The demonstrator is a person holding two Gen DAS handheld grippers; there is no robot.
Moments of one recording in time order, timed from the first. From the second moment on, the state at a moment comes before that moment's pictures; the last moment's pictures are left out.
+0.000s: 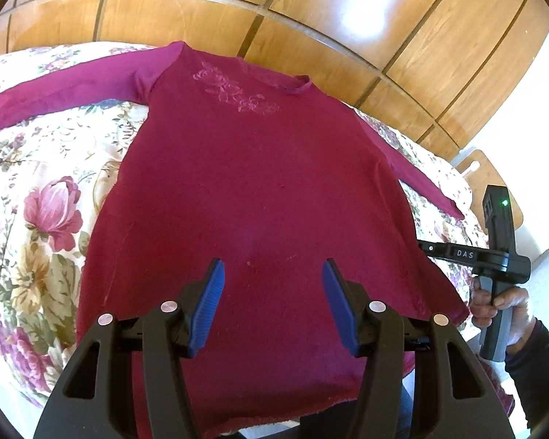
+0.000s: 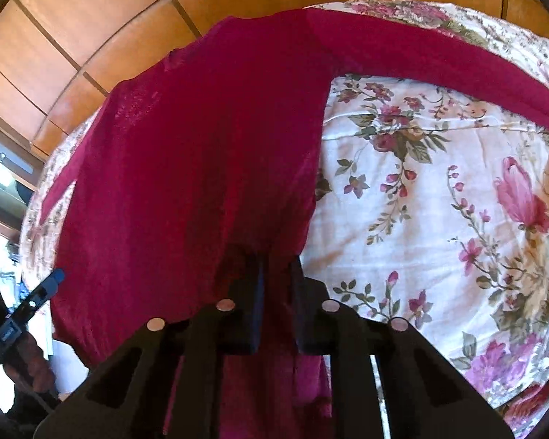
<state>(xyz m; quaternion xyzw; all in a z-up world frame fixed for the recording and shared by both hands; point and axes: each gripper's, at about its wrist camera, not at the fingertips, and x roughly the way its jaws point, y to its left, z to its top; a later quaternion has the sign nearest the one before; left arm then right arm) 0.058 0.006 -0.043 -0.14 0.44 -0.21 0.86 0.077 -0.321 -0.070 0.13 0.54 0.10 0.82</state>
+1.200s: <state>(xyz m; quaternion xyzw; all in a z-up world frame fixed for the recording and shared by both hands) 0.053 0.009 -0.057 -0.07 0.46 -0.15 0.87 0.057 -0.516 -0.067 0.41 0.40 -0.06 0.82</state>
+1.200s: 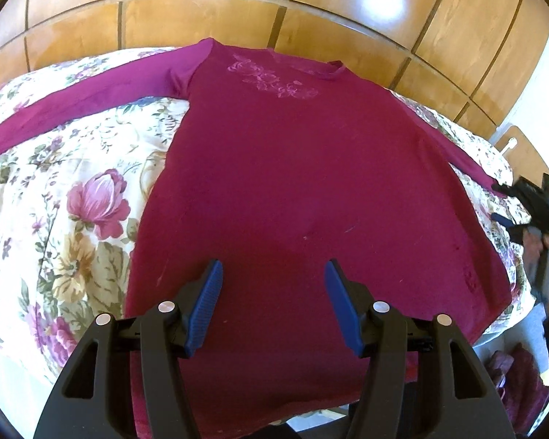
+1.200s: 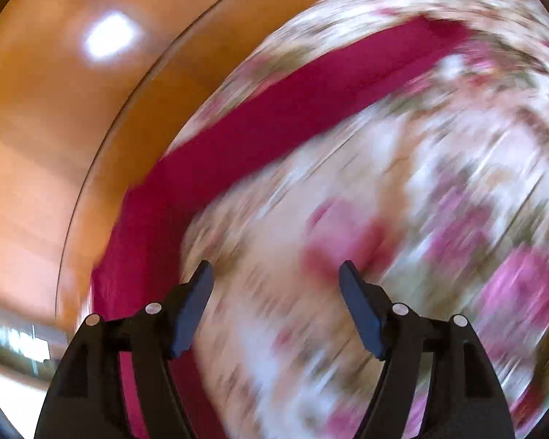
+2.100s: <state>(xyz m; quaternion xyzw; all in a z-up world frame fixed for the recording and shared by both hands) 0.087 -0.004 -0.052 -0.09 0.48 -0.14 0.86 0.094 -0.644 -0.082 0.54 0.30 -0.18 0.77</state>
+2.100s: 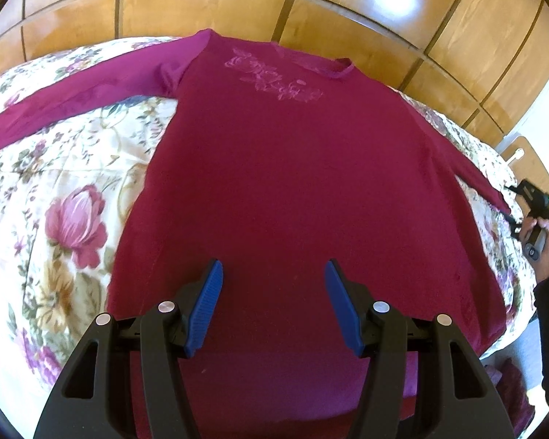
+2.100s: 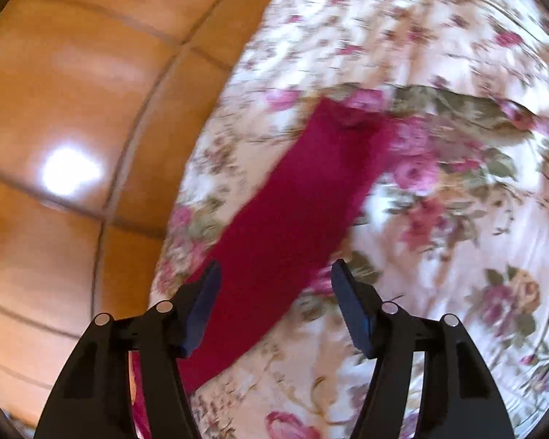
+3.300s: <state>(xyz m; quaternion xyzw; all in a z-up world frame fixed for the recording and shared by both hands) 0.095 0.019 -0.052 -0.12 0.46 -0.14 0.87 0.289 -0.172 0.035 0.12 0.42 0.22 0.87</state>
